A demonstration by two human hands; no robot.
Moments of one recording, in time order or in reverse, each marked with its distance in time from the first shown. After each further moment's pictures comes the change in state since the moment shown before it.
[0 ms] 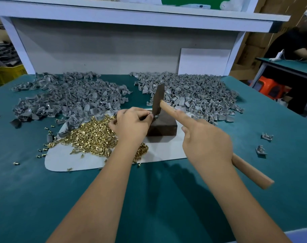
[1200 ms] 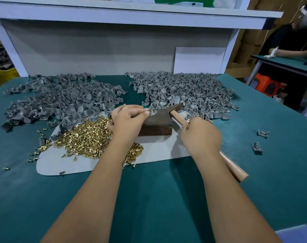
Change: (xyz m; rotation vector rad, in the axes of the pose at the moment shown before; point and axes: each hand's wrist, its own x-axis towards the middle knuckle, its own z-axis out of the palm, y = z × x) left_hand -0.013 0.016 -0.020 -0.376 -0.106 -0.028; right_hand 0.037 0.024 0.046 0.050 -0.067 0.193
